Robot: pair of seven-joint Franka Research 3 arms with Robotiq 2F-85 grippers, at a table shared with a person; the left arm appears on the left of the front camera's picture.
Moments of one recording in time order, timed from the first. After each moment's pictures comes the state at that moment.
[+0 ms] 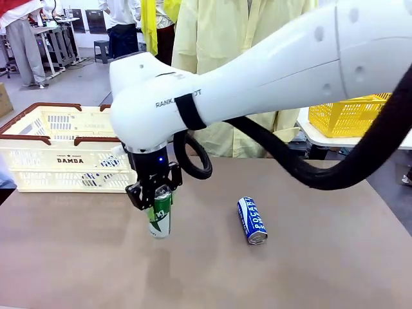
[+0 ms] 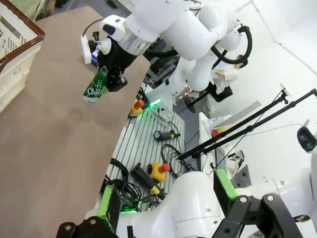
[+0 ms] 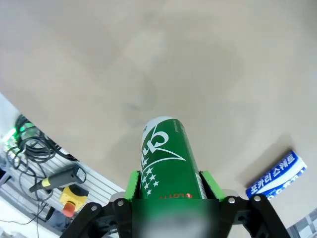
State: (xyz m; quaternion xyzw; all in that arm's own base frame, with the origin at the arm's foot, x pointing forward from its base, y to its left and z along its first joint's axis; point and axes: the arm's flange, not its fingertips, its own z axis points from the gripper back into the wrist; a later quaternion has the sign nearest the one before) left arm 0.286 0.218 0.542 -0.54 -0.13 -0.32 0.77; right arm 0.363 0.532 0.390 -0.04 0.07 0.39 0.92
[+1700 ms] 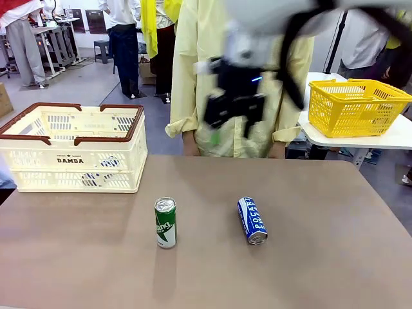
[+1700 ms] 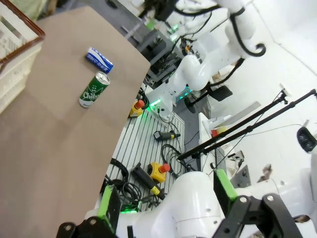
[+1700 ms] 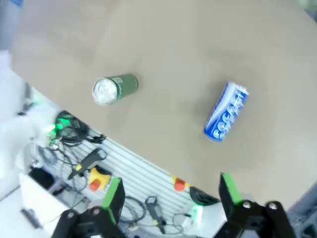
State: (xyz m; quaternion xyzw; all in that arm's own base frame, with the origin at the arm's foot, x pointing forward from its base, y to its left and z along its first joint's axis) left arm 0.285 0.218 0.542 -0.54 -0.13 -0.32 0.77; right arm 0.398 0.279 0.577 0.11 0.02 0.23 0.97
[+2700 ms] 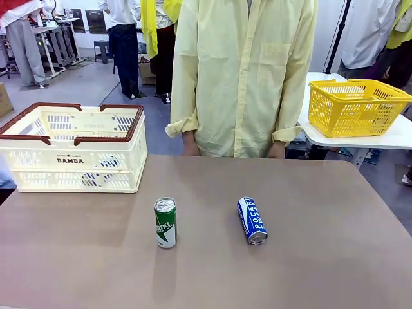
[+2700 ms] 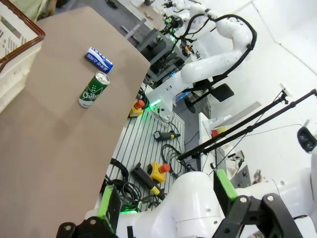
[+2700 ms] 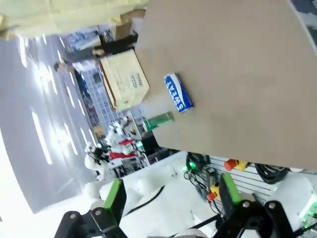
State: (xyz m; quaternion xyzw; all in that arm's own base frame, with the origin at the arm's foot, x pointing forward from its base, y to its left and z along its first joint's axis) left arm 0.285 0.218 0.542 -0.54 -0.13 -0.32 0.77; right arm 0.259 -0.258 0.422 0.54 -0.01 -0.22 0.81
